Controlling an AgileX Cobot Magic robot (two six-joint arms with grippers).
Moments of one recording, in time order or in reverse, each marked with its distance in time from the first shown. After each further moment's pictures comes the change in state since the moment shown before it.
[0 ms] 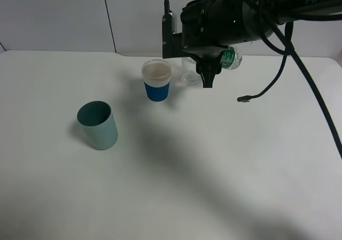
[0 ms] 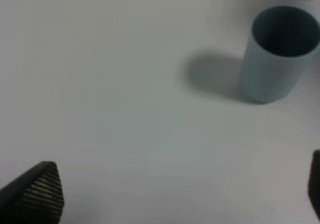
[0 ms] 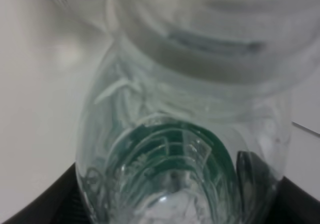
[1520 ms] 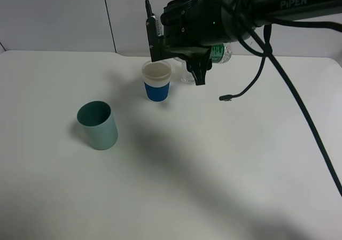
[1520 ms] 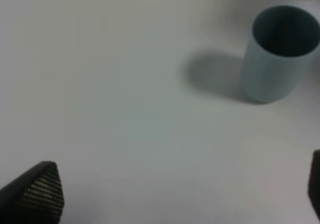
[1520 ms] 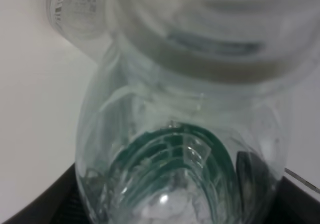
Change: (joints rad) left arm 0.000 0.000 0.000 0.000 0.000 0.000; right arm 0.051 0.055 -0.094 0.000 0.054 -0.132
